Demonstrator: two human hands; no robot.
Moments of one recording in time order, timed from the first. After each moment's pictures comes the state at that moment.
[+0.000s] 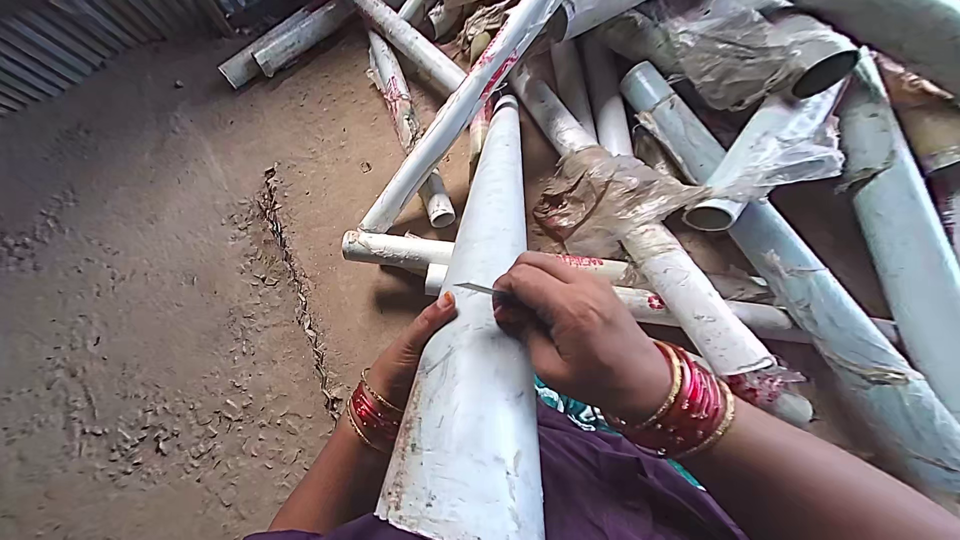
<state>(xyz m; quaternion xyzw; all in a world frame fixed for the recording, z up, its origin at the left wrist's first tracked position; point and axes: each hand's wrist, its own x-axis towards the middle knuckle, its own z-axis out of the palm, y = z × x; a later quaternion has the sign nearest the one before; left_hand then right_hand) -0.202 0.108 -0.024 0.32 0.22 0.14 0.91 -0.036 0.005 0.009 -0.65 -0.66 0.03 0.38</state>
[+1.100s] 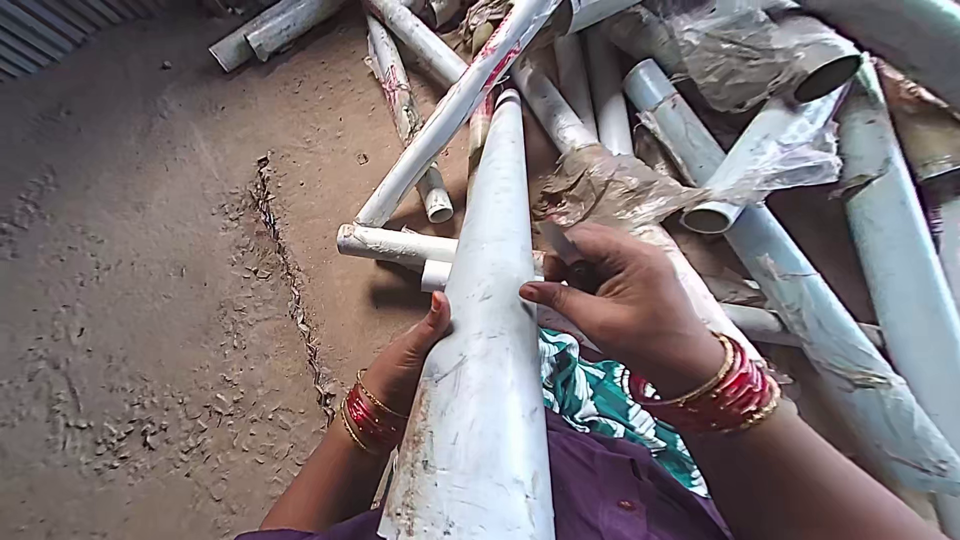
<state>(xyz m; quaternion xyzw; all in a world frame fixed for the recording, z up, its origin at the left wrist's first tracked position) -0.203 0.106 -0.019 0.31 0.24 0.10 0.91 -0.005 -0.003 0.005 -0.68 -0.52 0.17 0.48</state>
